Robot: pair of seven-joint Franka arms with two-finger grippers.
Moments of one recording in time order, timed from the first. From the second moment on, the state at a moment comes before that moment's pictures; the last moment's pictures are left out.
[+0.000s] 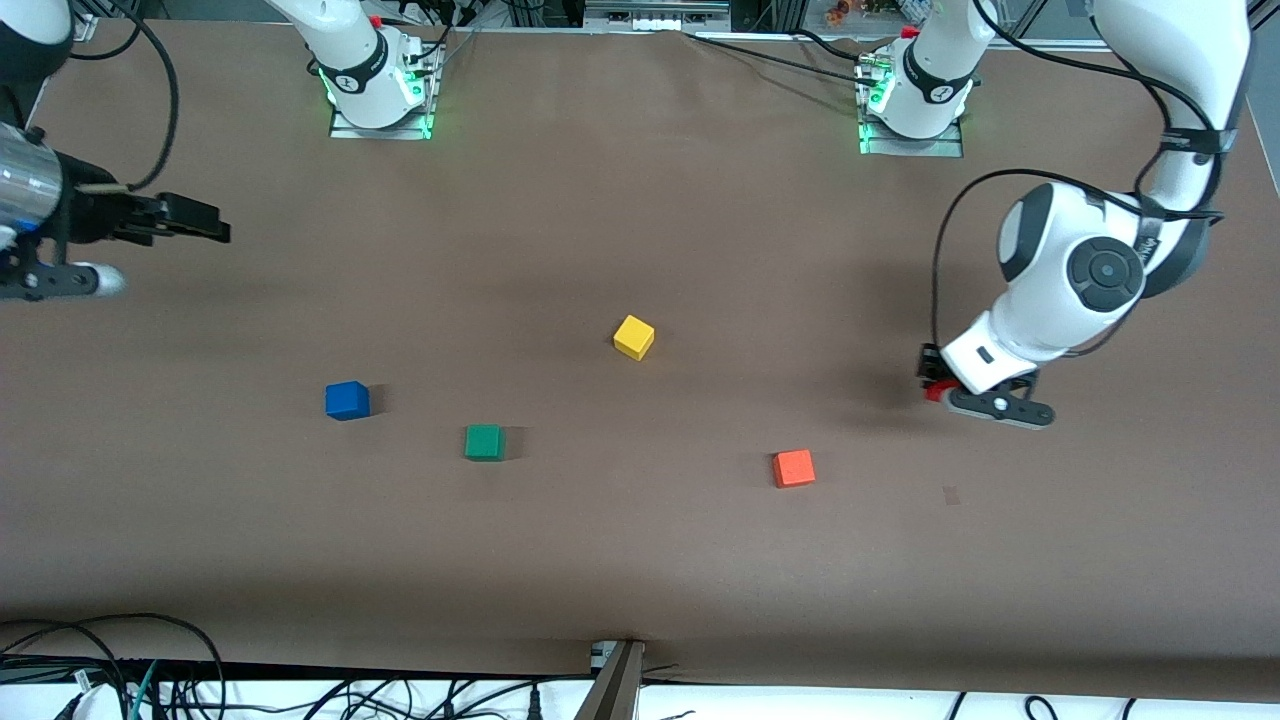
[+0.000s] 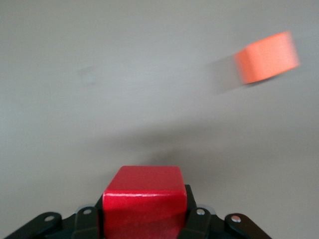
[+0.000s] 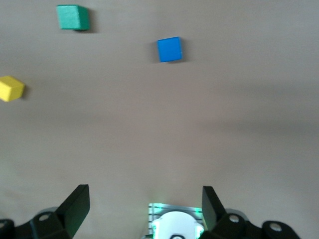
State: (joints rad) left arm 0.15 0.32 -0.33 -1.95 0.05 2.28 -0.01; right arm 0.06 0.16 -0.04 -1.50 0.15 1.37 0.00
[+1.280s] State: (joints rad) left arm 0.13 0.47 -0.67 -1.79 -0.69 2.48 0.57; right arm 0.13 0.65 -0.04 -1.50 1.30 1.48 -0.07
